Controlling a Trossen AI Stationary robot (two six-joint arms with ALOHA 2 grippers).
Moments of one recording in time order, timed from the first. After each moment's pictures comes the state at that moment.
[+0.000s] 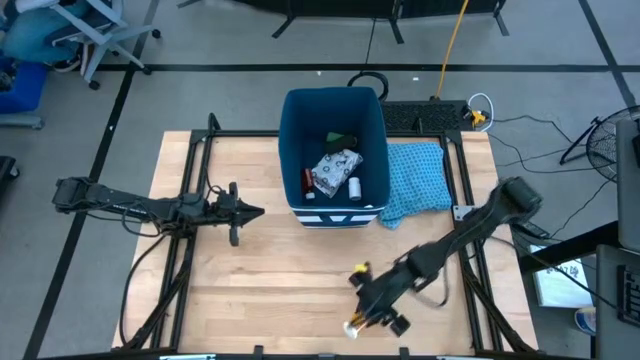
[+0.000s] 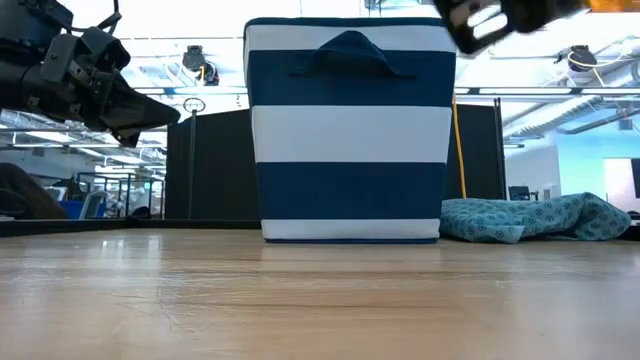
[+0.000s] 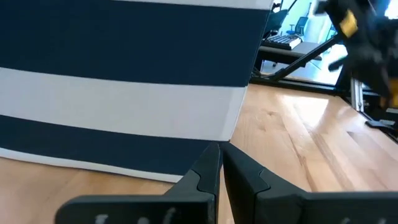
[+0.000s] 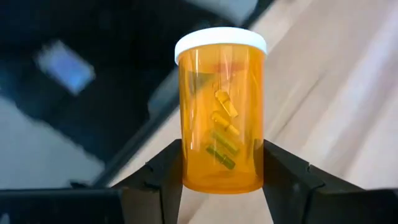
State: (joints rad) left arm -0.08 0.57 0.01 0.46 -0.18 -0.14; right arm 0.56 1.65 1.06 -0.18 -0.21 0.01
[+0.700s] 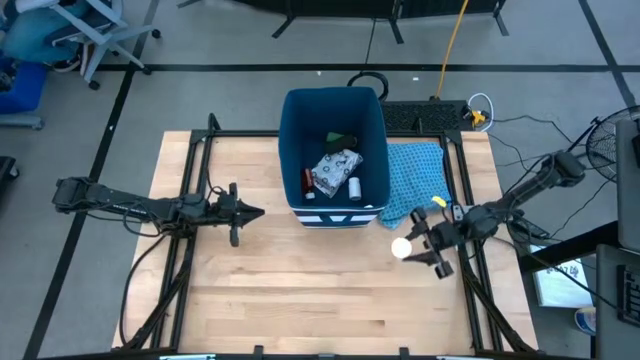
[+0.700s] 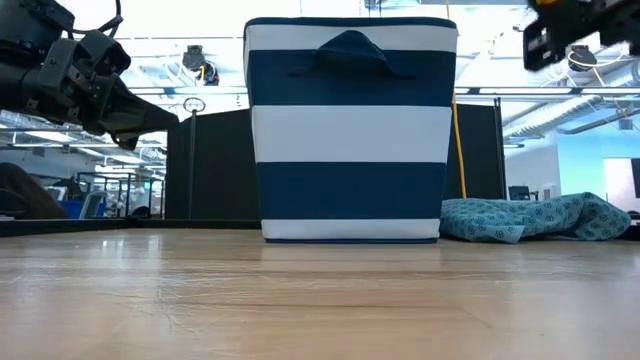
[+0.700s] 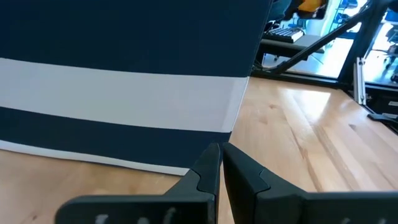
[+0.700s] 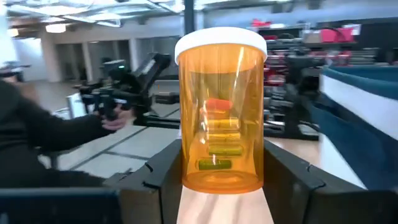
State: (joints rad) left arm -0.08 0.57 0.01 0.43 -0.18 -0.14; right arm 0.52 0.63 0.13 0.62 0.19 0.03
